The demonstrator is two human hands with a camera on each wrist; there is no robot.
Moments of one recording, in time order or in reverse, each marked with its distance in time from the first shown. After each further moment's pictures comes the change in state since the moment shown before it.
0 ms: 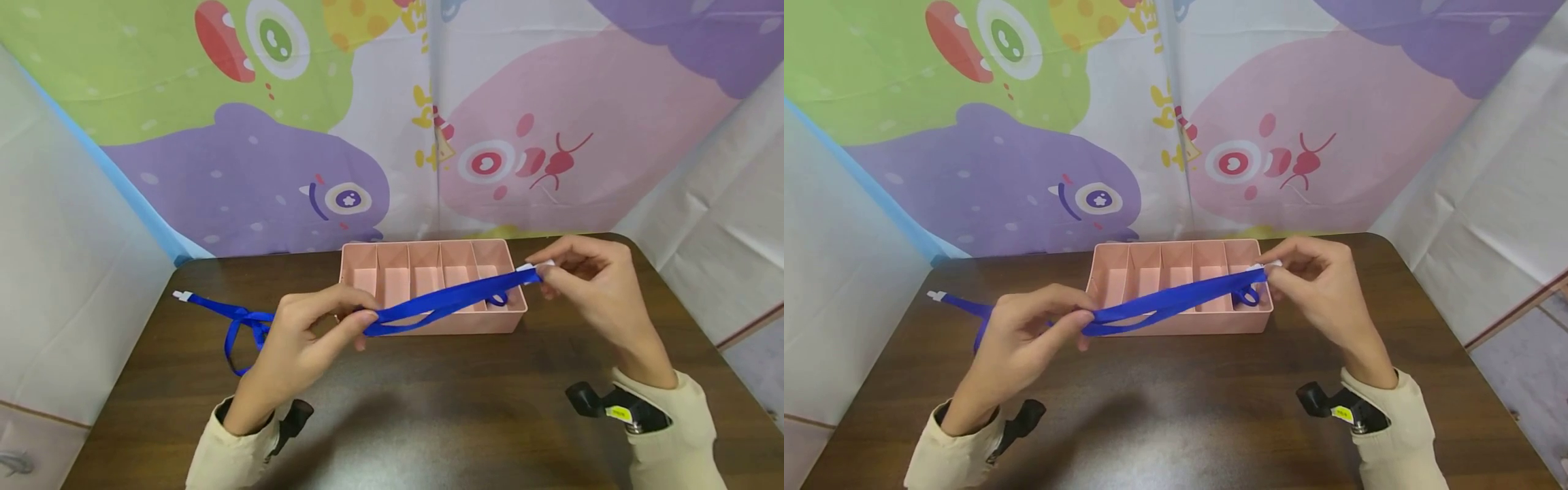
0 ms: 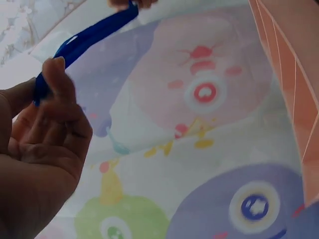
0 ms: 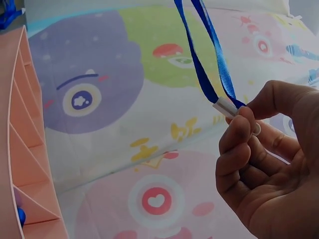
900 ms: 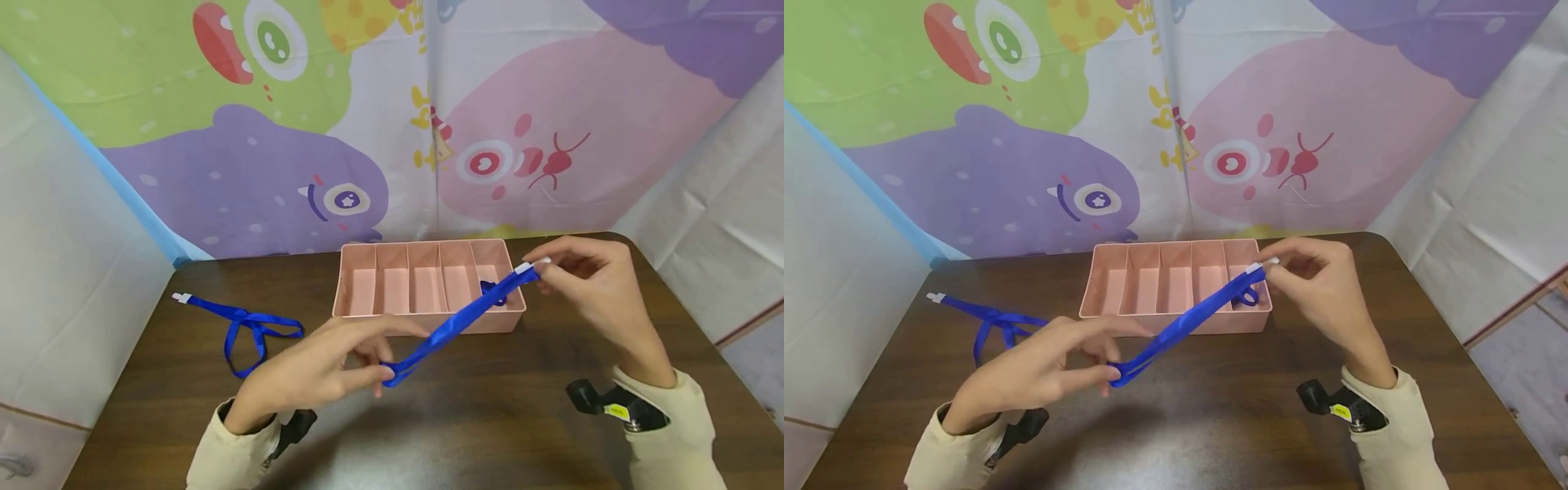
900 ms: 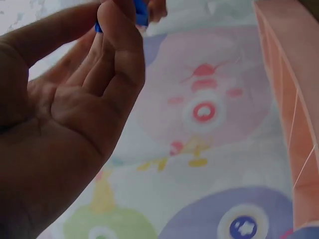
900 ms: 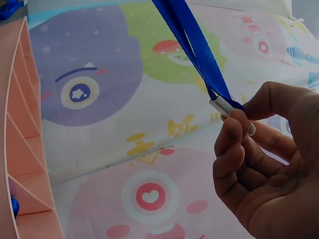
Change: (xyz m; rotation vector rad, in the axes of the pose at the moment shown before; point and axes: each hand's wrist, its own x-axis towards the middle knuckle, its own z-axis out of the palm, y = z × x) left_hand -0.001 -0.001 0.006 -0.077 -0.568 -0.284; right_hand -0.001 -0.003 -0.002 -0.134 0.009 0.031
